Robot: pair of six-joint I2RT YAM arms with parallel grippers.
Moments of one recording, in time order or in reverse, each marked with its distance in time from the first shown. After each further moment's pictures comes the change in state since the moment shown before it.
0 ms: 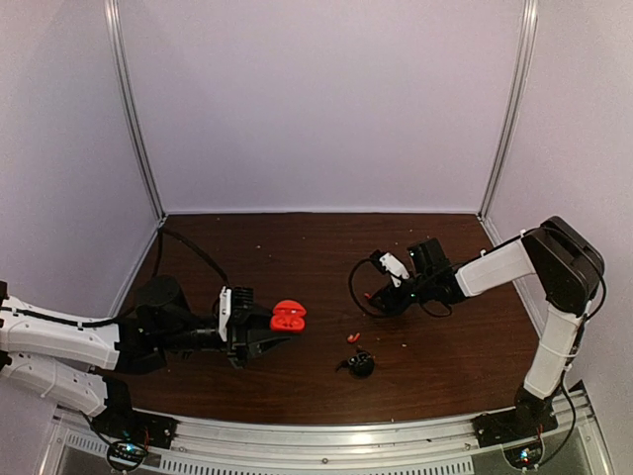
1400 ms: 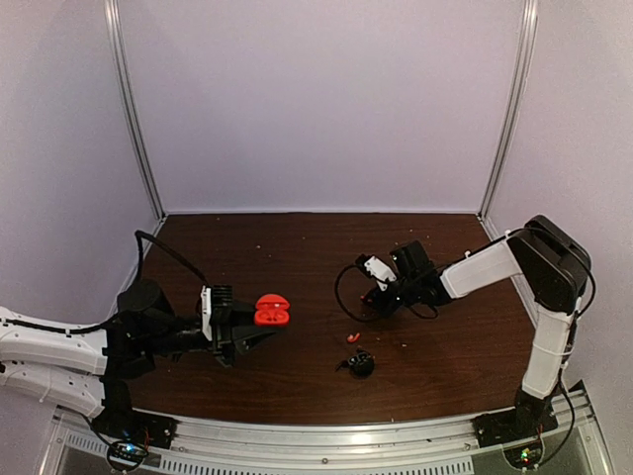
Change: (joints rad) left arm 0.013 -0.111 -0.064 0.011 -0.051 0.009; right arm 0.085 0.076 0.079 -0.026 0.135 -0.030
